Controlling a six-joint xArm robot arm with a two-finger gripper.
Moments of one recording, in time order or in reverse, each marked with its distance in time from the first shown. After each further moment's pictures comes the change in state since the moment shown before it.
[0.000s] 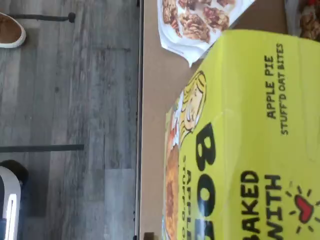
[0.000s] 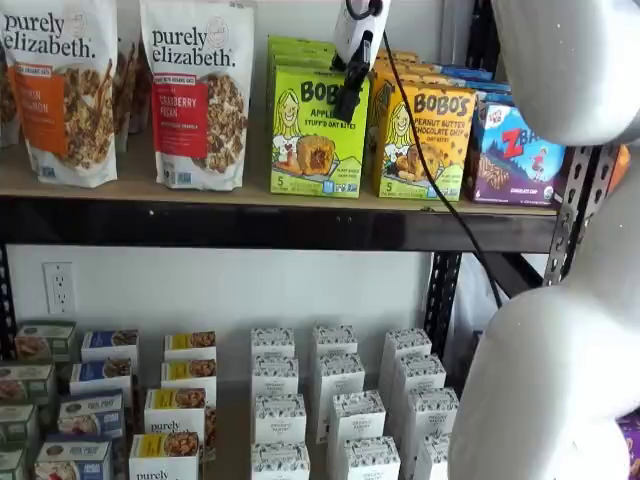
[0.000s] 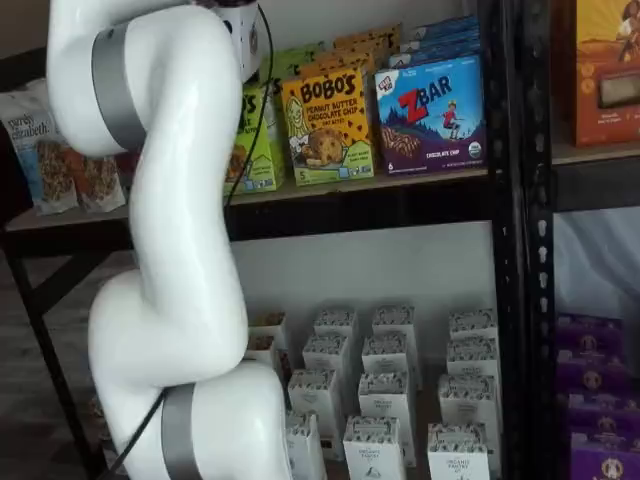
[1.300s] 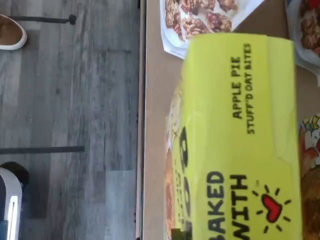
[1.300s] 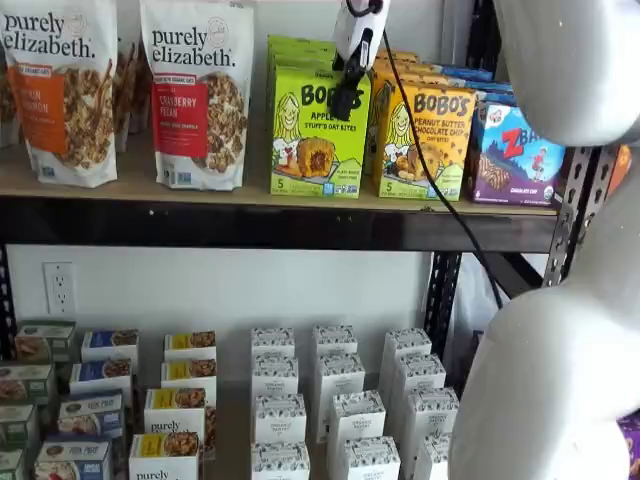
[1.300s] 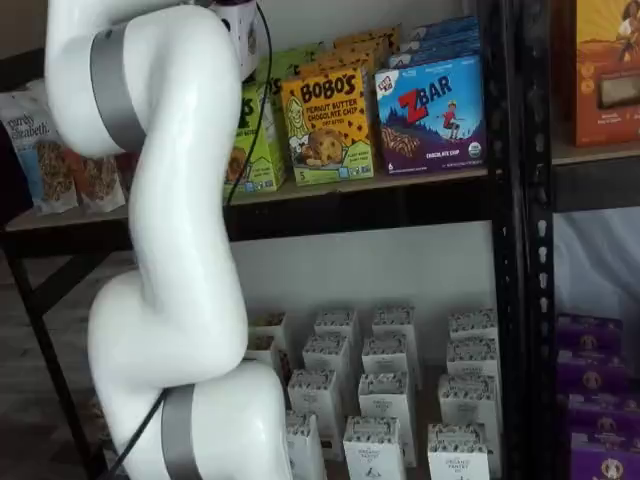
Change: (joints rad) arm 0.003 -0.008 0.001 0.003 0.003 0.005
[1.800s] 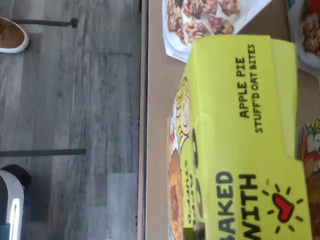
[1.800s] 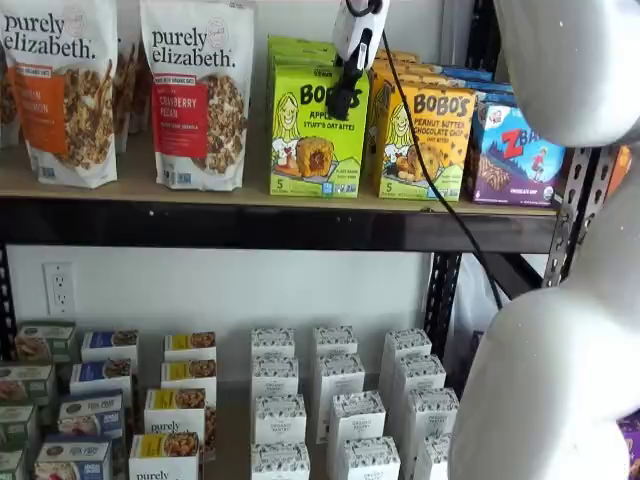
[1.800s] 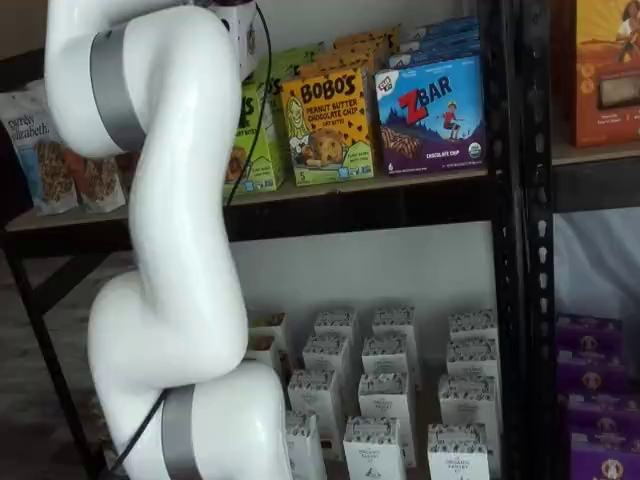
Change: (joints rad) arm 0.001 -0.003 0.002 0.009 0.002 0.002
